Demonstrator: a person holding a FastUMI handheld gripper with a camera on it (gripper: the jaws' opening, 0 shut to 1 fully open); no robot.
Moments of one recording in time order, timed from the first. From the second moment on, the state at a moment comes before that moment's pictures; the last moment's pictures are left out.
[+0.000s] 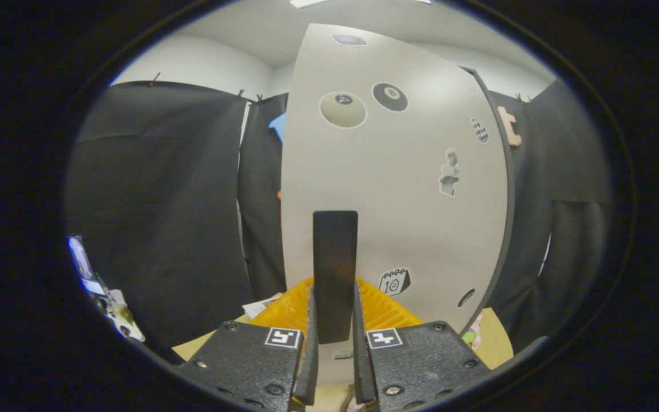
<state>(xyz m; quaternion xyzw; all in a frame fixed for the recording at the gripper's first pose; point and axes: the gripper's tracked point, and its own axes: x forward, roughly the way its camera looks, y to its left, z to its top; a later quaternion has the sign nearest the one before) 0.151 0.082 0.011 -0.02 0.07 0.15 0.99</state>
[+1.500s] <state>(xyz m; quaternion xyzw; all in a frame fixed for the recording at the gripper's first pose) 0.053 -0.183 0.012 0.02 0.05 0.03 1.00</state>
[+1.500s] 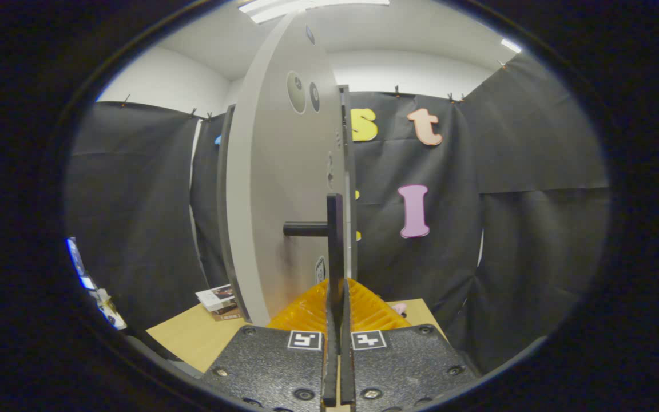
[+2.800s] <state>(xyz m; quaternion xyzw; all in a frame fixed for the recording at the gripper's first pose) -0.073 -0.200 -0.052 0.07 0.02 -0.04 1.00</state>
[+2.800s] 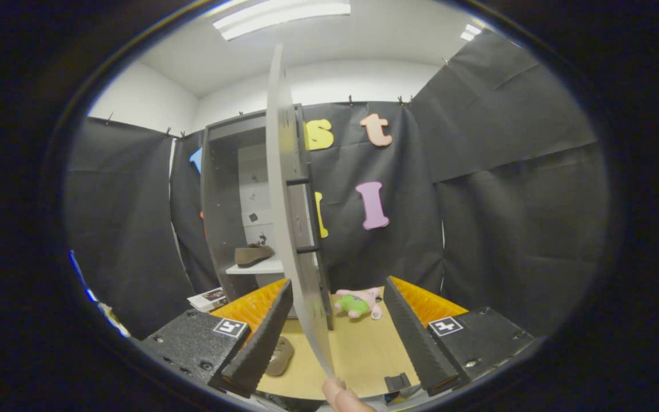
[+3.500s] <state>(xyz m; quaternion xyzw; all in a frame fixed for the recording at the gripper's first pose) -0.023 -0.062 -0.152 0.06 0.05 -0.05 1.00</state>
